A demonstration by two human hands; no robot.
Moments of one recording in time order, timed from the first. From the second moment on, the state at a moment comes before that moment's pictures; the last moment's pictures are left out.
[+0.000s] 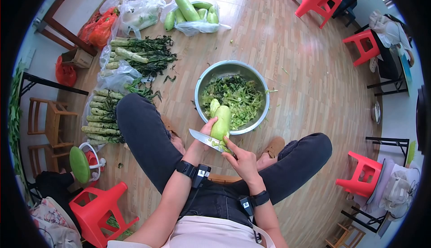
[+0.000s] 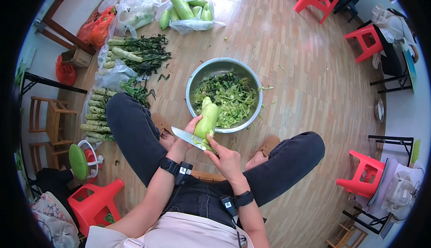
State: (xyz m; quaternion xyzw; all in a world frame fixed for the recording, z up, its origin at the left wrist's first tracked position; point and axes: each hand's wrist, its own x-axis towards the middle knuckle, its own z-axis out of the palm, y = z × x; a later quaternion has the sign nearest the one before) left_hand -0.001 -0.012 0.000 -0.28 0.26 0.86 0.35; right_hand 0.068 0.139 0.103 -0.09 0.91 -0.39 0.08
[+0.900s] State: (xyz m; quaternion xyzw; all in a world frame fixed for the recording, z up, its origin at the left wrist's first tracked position) left_hand -0.003 -0.016 -0.012 -0.20 0.26 0.85 0.40; right_hand 0.067 0.137 0.100 -0.12 0.90 -0.40 0.09
